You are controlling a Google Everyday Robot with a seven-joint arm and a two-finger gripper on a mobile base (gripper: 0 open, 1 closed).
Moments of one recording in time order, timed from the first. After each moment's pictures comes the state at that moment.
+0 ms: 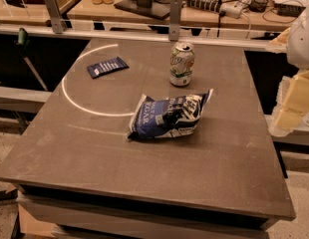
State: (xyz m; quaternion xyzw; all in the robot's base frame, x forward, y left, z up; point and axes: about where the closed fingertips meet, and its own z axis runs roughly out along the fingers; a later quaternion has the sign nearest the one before) arm 0.438 -0.217 0.977 -0.60 0.78 -0.03 0.16
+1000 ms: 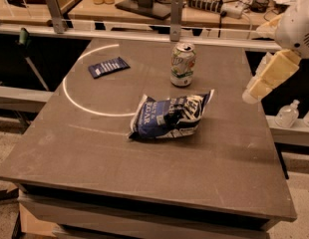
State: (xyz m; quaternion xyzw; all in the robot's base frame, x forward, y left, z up) arm 0.512 -0.208 0.978 -0.55 0.78 0.03 0.28
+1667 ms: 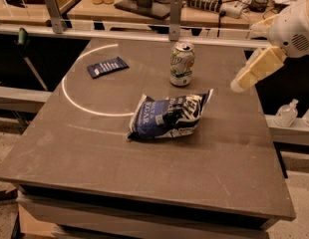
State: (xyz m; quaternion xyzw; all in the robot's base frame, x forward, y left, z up) arm 0.555 -0.203 0.970 -0.52 0.78 0.08 0.35
